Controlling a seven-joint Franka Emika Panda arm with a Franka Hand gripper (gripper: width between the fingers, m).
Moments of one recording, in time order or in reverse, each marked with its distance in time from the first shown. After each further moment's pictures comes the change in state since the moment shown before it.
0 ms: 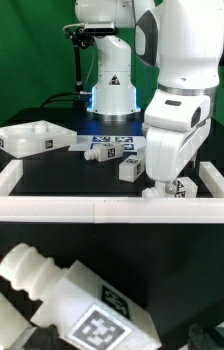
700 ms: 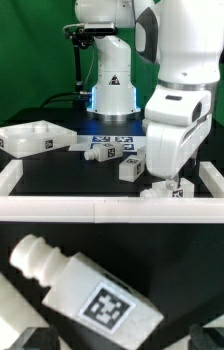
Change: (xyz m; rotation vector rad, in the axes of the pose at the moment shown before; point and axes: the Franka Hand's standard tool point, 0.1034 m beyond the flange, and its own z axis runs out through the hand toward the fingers) arm 0.005 0.002 -0.012 -0.017 0.010 -0.004
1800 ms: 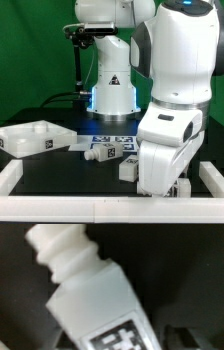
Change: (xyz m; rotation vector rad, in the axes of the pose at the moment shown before) arm -0.014 -0.001 0.031 0.042 -0.021 0.002
